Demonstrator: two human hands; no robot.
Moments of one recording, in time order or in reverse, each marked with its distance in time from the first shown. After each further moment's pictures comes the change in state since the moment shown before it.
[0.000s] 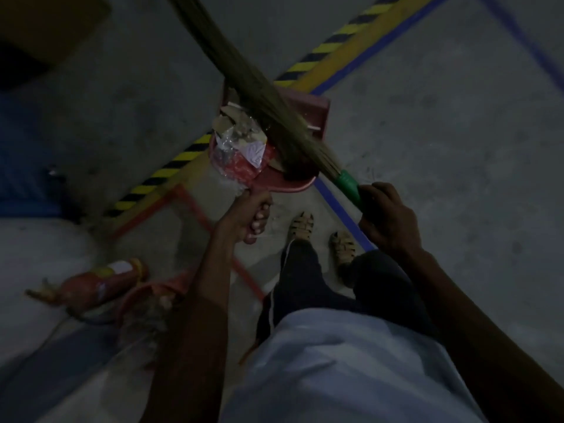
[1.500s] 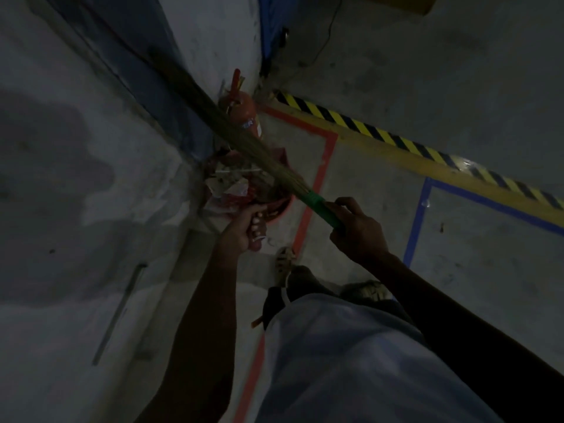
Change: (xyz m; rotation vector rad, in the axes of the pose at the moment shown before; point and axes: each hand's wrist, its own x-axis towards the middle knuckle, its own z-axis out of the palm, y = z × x) left_hand -0.253 -0.510 -0.177 -1.392 0.263 0.166; right_hand -0.210 -0.358 0.215 -0.295 -0.639 -0.890
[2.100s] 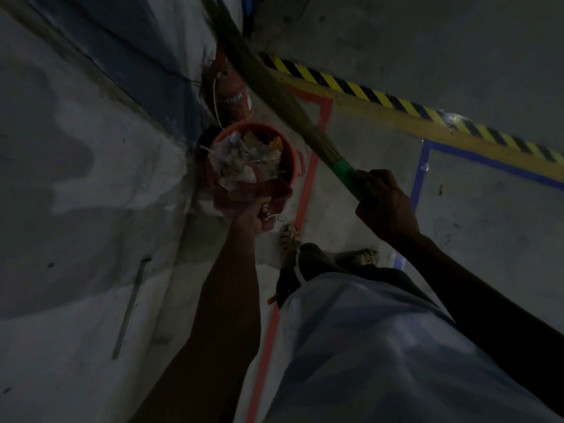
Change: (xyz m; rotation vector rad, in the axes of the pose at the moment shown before) left_hand 0.060 0.004 -0.028 -0.005 0.201 -0.122; right_hand 0.012 -0.012 -0.014 0.054 0.128 0.220
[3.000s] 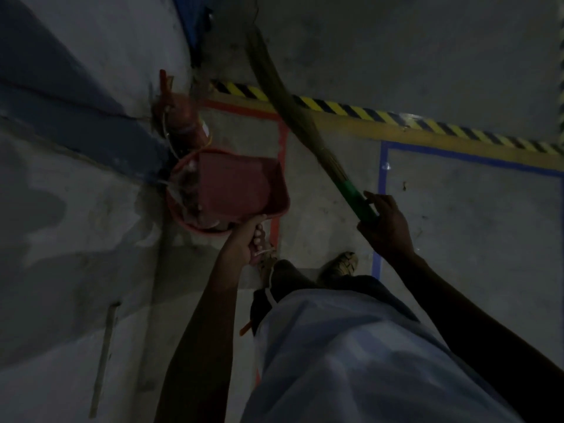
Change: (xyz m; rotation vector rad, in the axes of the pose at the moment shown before) left_hand -0.065 -0.030 0.098 0.270 -0.010 0.109; right_hand -0.048 0.104 -0.031 0.082 0.088 0.281
